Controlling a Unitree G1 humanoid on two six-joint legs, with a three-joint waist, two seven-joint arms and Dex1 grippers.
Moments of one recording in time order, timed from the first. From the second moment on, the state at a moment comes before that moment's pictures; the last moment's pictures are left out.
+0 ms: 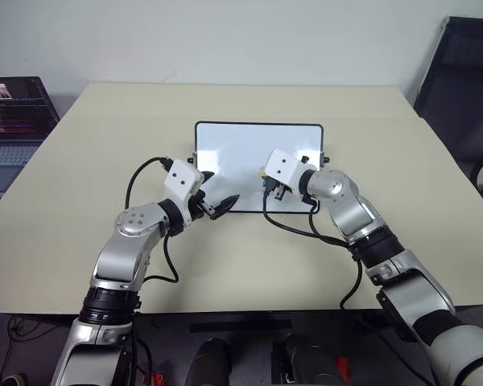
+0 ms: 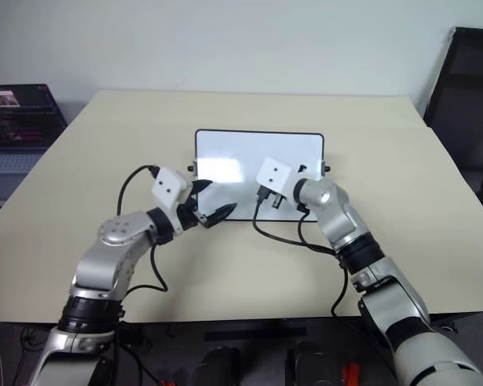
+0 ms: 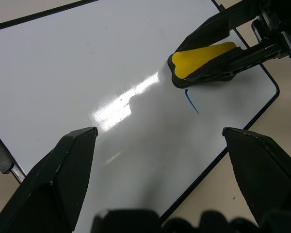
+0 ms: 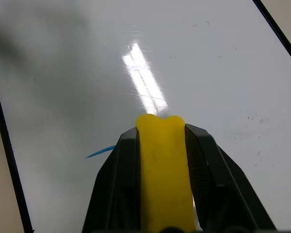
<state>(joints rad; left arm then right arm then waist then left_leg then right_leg) -0.42 0.48 -0.01 -0.05 -0.23 0.39 -0.67 -0.88 -0.28 0.37 0.40 -0.29 0.24 0.59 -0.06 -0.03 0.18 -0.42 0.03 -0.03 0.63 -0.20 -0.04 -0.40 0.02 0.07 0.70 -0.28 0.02</state>
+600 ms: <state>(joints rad) -0.42 0.48 -0.01 -0.07 -0.23 0.41 -0.67 -0.87 -0.29 0.35 0.40 -0.29 0.23 0.56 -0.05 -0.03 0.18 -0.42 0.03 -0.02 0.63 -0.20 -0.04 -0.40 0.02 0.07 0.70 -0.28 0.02</state>
